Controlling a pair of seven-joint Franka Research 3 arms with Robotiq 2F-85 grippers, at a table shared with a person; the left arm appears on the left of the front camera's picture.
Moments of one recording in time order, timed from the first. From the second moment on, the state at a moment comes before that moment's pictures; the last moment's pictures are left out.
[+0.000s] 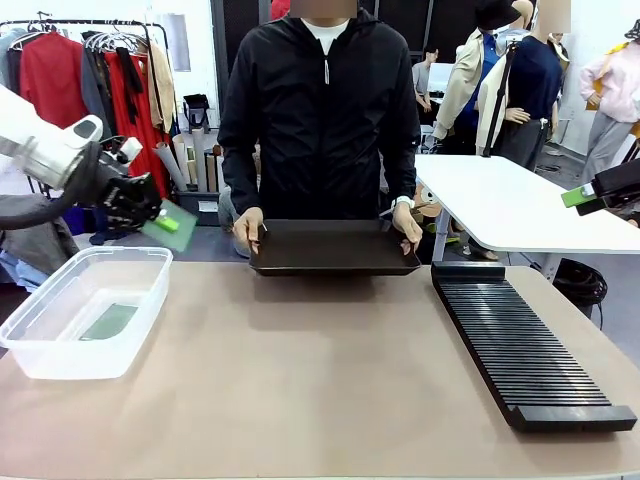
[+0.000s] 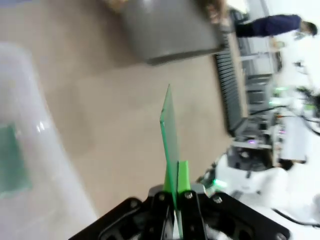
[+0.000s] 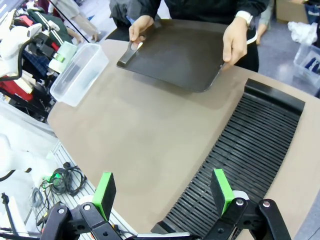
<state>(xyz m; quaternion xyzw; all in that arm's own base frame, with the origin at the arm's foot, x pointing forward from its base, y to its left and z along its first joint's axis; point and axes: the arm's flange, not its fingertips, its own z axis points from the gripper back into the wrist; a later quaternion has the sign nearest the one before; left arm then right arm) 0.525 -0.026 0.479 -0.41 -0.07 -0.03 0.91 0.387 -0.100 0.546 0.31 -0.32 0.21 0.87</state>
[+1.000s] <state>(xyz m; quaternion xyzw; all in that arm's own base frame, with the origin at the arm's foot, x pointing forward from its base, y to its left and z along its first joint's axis) 0.552 -0.003 0.512 -0.16 0.05 0.01 0.99 0.387 -0.100 0.546 0.31 -0.32 0.21 0.87</state>
